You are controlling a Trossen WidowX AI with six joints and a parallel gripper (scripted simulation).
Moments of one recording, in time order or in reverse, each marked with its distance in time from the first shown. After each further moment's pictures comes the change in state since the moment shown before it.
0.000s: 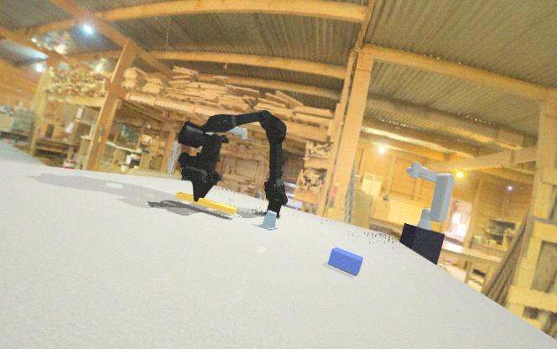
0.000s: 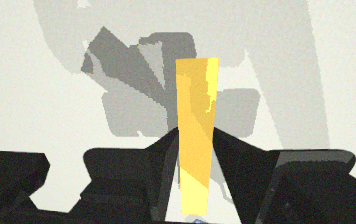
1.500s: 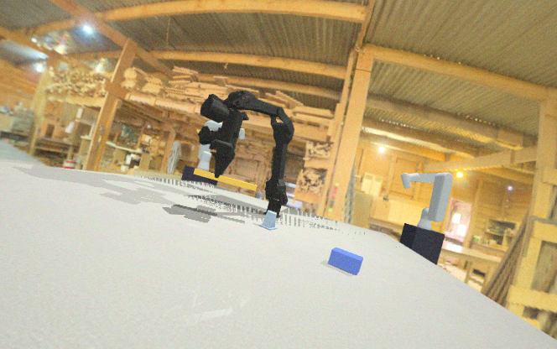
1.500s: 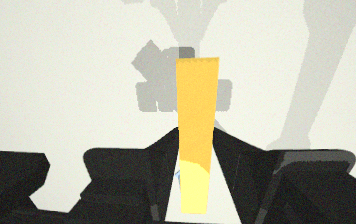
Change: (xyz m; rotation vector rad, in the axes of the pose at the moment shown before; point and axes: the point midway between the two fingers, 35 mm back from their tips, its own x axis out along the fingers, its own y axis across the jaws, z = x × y) arm -0.087 0.010 -0.046 -0.208 0.000 0.006
